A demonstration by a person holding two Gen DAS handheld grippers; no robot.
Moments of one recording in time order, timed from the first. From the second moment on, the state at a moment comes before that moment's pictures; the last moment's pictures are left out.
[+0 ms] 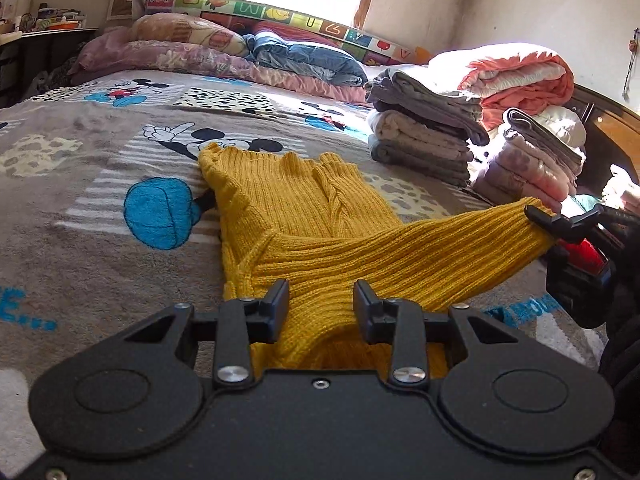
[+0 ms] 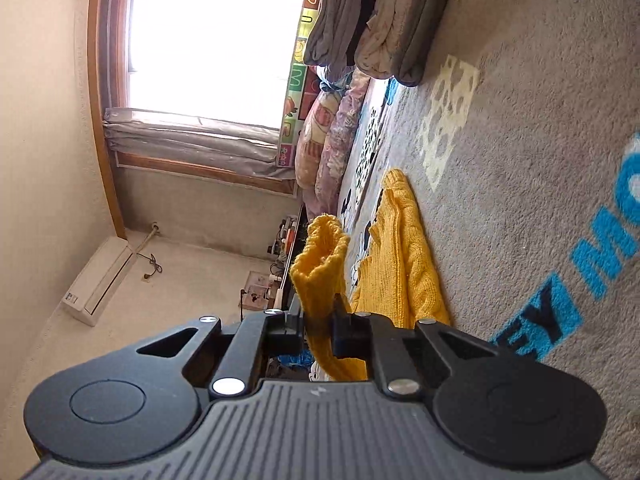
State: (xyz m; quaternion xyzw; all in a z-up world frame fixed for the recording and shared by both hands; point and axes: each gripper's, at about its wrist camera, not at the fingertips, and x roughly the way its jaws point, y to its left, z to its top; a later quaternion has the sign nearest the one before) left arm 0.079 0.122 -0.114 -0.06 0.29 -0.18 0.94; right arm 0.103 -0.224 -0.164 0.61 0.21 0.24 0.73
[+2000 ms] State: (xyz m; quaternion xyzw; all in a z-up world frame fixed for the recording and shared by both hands) left arm 0.279 0.127 -0.108 -0.03 0.35 -0.12 0.93; right arm 0.038 -0.251 -0.226 0.60 0.31 0.15 0.72
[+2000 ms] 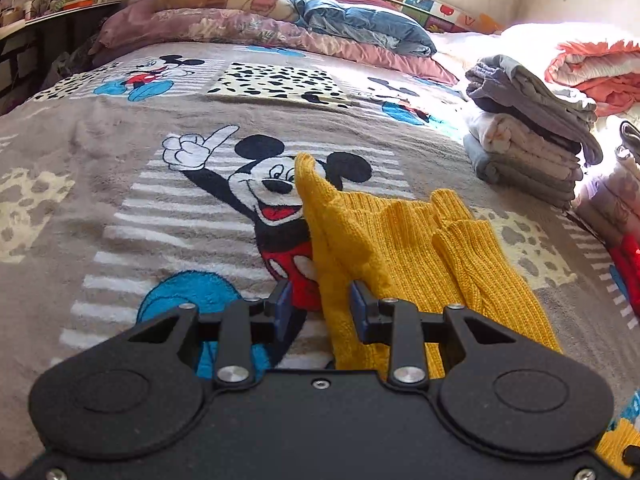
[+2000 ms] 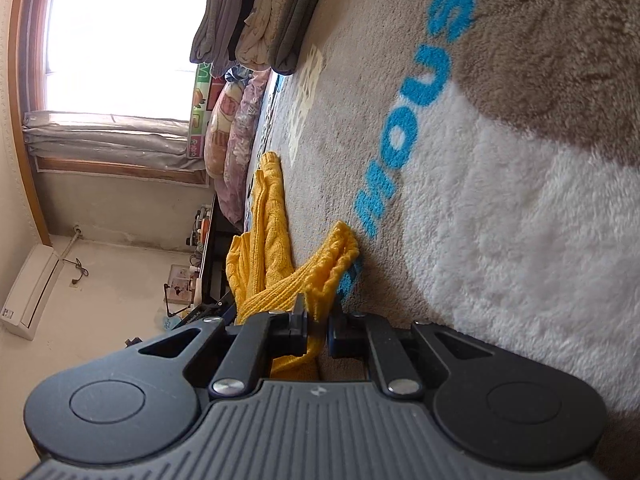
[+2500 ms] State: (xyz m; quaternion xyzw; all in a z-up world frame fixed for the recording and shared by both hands) left arm 0.339 0.086 -0.111 0.08 0.35 -0.14 0.92; right arm 0.037 -0.252 -0.228 0.61 0.32 0.15 0.71
